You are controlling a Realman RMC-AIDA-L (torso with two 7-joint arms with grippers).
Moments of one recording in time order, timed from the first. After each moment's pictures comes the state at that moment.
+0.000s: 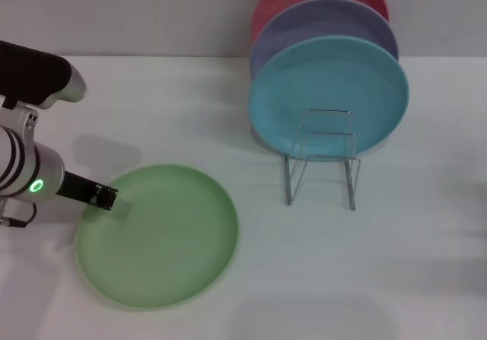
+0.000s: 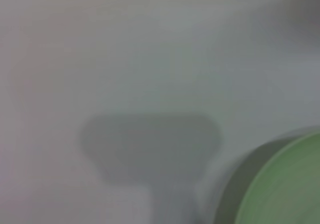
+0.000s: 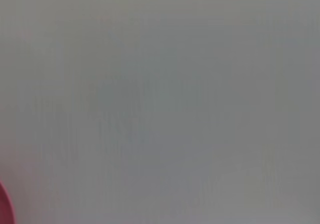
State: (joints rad) left arm -0.45 -2.07 -1.62 -1.29 2.75 -1.18 0.25; right arm 0.32 2.09 2.22 0.00 -0.33 1.34 -2.88
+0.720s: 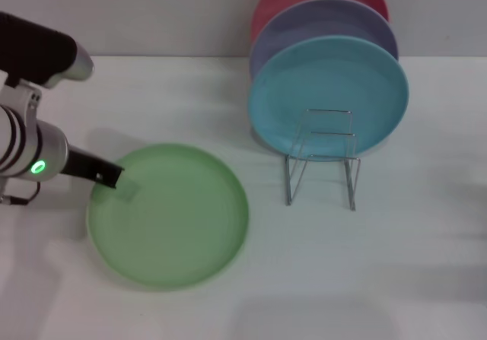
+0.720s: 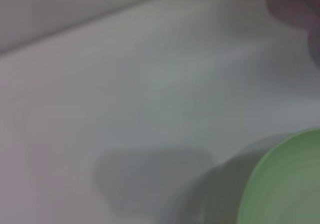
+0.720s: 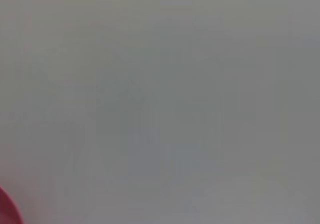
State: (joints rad) left arm -0.43 -2.06 -1.61 -1.41 2.75 -1.17 0.30; right arm 0.31 2.09 2.22 -0.01 -0.35 1.42 -2.88
